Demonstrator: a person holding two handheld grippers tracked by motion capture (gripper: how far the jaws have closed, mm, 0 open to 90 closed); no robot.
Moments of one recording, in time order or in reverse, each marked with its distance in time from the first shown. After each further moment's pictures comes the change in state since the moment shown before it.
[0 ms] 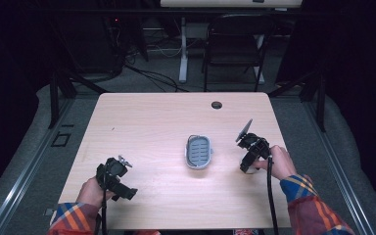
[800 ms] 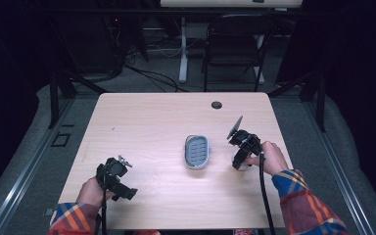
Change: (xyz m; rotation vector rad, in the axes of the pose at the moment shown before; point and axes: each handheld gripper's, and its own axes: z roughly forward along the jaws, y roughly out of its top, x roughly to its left) left arm 0.000 0.000 0.000 -0.001 -0.001 0.001; right arm 0.017 0.023 -0.007 -0.029 0.001 -0.044
